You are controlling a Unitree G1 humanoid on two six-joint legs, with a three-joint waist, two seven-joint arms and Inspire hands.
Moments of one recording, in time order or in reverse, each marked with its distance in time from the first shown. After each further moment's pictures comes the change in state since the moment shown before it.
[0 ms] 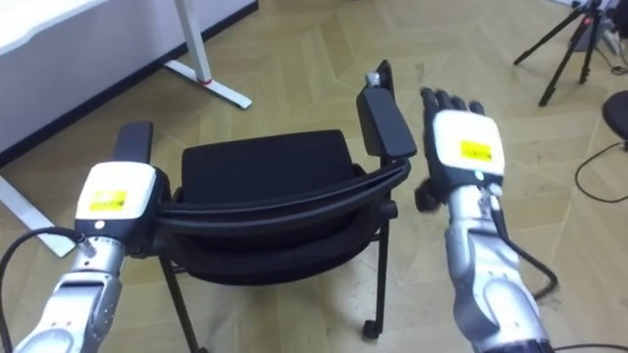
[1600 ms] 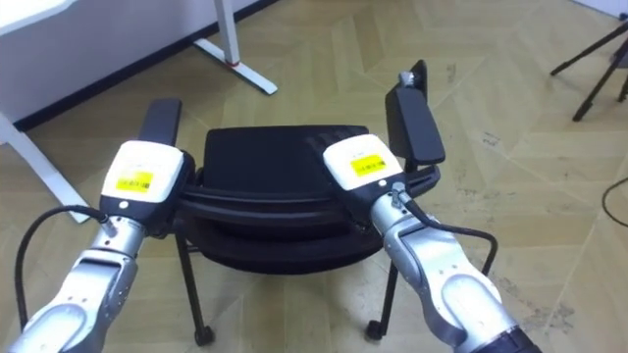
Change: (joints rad) left arm -0.124 0.010 -0.064 0.110 0.015 -0.110 0.064; right arm -0.006 -0.065 0.264 -0.089 -0.077 -0.114 0.298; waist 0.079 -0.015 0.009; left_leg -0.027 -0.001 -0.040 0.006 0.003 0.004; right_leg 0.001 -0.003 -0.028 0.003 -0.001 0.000
